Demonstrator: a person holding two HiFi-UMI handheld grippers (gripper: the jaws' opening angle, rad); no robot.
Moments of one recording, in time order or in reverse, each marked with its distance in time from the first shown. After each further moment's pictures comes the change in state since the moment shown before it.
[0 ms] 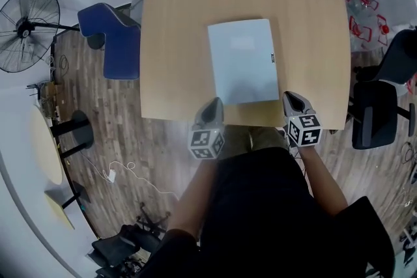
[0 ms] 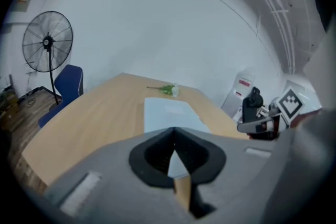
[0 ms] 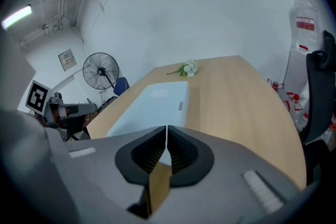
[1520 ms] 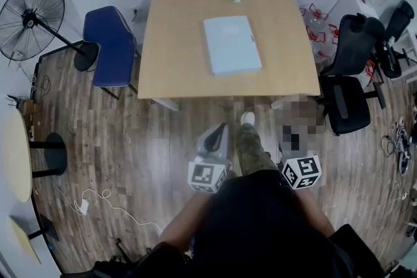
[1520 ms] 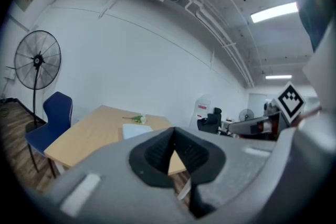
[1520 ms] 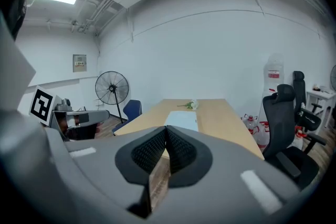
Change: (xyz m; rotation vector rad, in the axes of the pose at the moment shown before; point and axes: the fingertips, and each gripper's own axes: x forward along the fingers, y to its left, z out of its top) left arm -0.407 -0.113 -0.078 0.148 -0.355 -0.300; right arm -0.339 0.291 -0.157 -0.151 -0.386 -0.144
